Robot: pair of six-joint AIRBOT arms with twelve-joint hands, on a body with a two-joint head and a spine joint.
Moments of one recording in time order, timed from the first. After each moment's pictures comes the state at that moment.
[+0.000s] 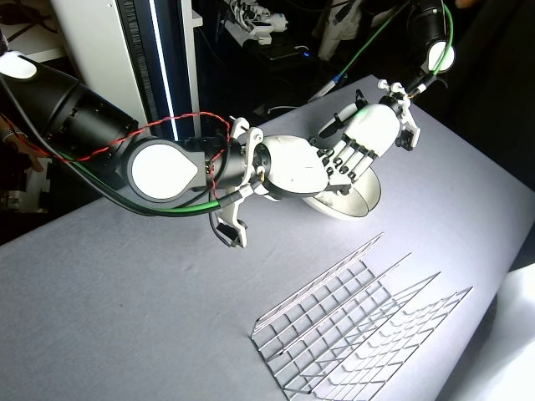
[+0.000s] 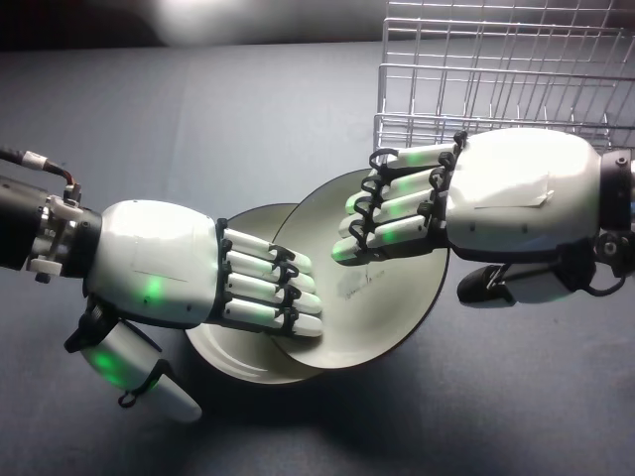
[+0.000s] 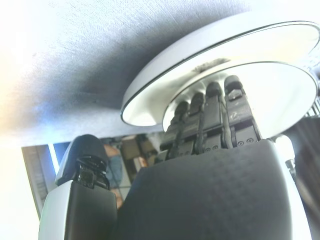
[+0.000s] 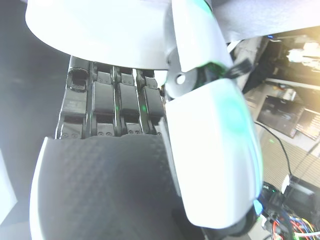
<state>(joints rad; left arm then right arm) 0.55 -1.18 1.54 1.66 -0.98 -0.05 -0.49 -1.09 1.15 -0.85 0.62 -0.33</state>
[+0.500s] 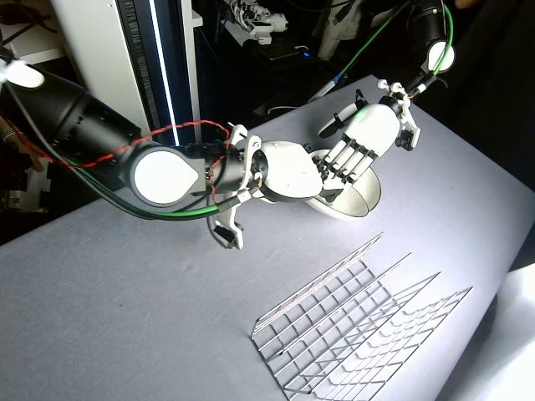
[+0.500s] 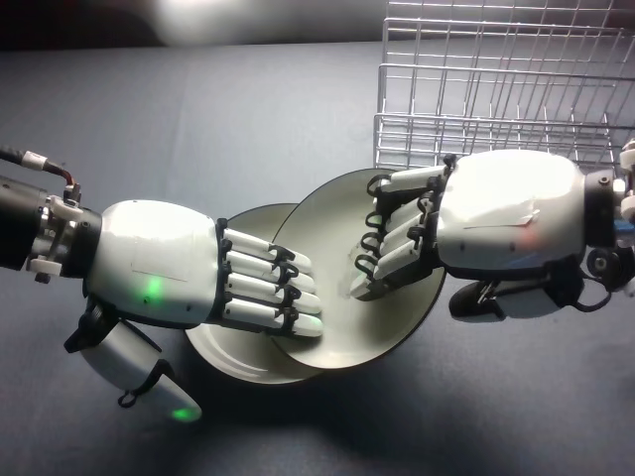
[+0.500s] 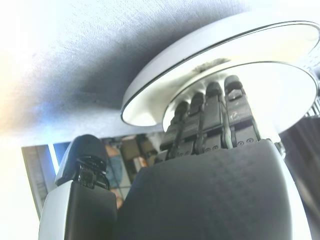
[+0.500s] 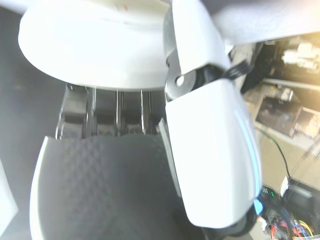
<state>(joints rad) 0.55 -1.18 1.54 1.66 -0.98 -0.05 -0.51 -1.13 1.19 -0.86 0.62 -0.33</state>
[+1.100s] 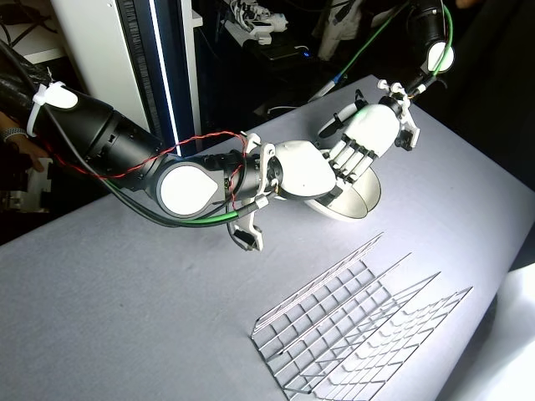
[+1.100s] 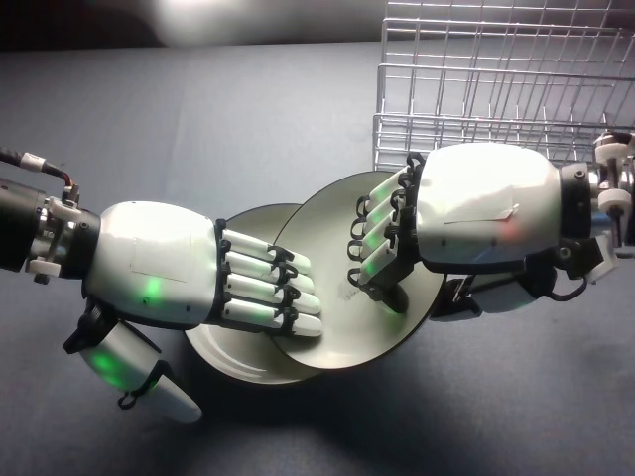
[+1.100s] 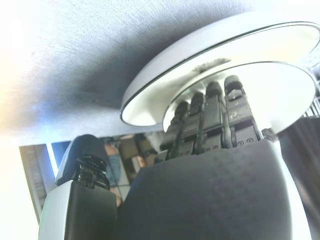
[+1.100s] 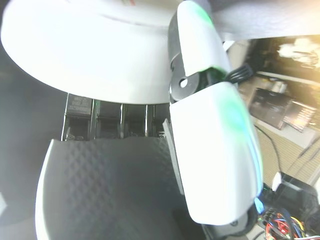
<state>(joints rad) 0.56 -1.18 1.55 1.64 -0.97 -0.04 -0.52 -1.20 1.26 -0.84 0.68 -0.34</state>
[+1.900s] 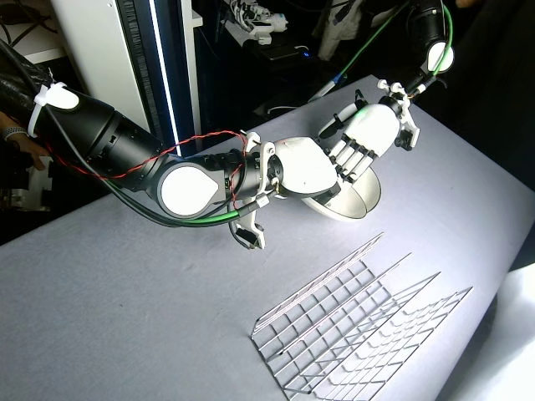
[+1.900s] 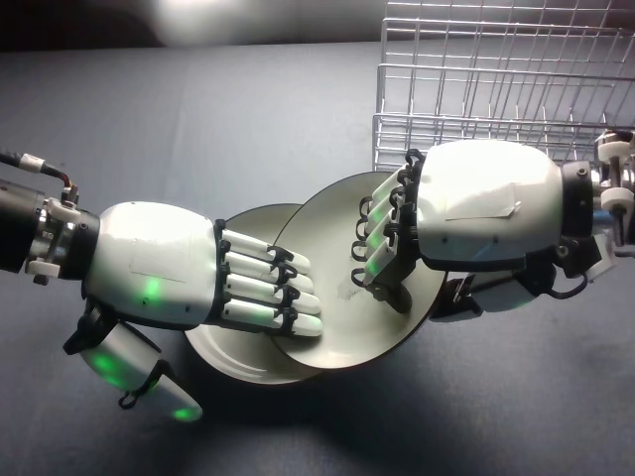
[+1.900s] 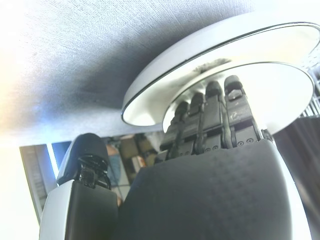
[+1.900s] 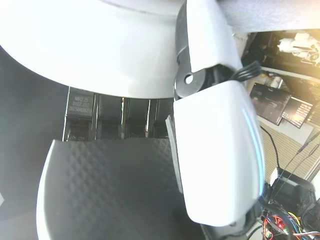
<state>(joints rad) 0.57 -1.18 1.55 1.64 -0.97 -0.04 -0.52 -1.20 1.26 -0.84 0.69 -0.34</state>
